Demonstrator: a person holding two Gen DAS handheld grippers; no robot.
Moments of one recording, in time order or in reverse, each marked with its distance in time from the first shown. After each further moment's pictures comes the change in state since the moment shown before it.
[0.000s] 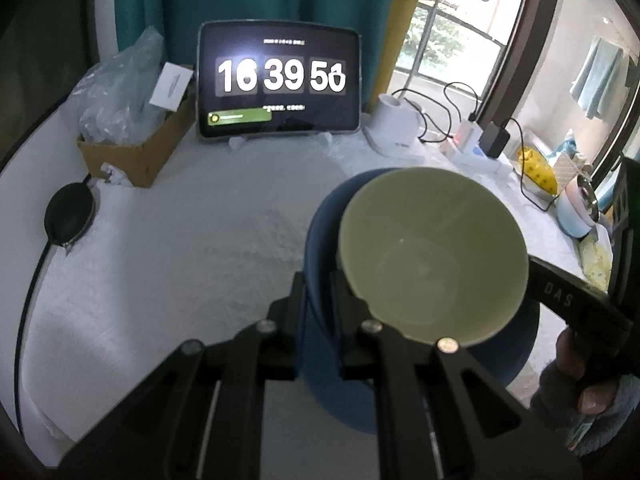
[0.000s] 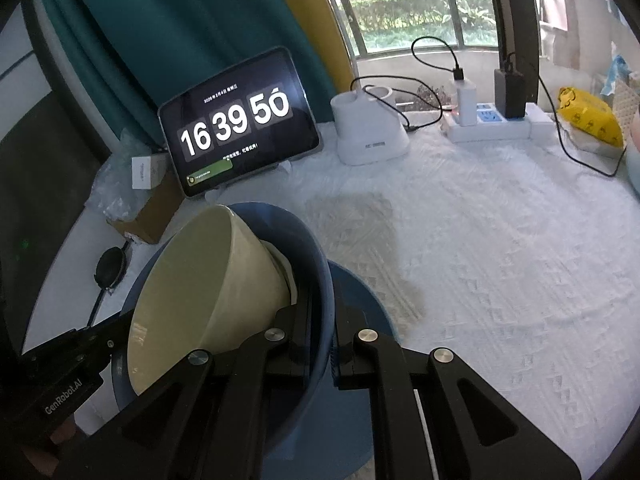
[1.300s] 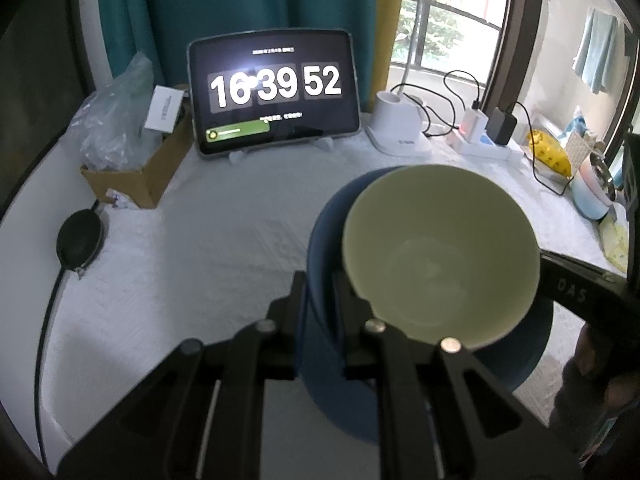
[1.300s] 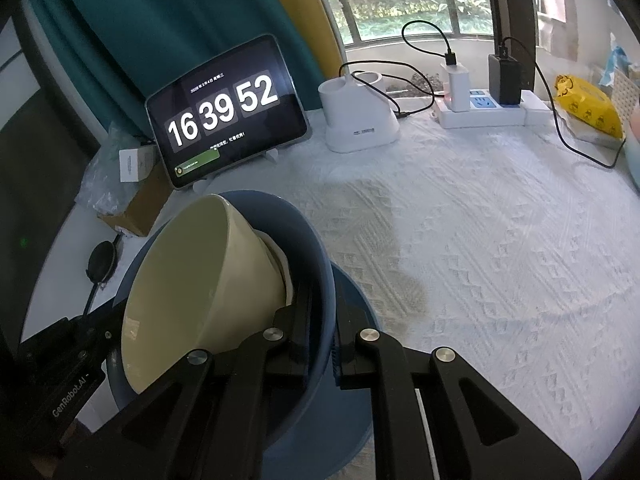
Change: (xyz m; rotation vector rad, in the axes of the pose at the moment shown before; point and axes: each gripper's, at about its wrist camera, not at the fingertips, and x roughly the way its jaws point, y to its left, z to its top) left arm 0.005 -0.017 0.004 0.088 -0.027 0.086; right arm 0.005 -0.010 0.002 0.009 0.047 -0.014
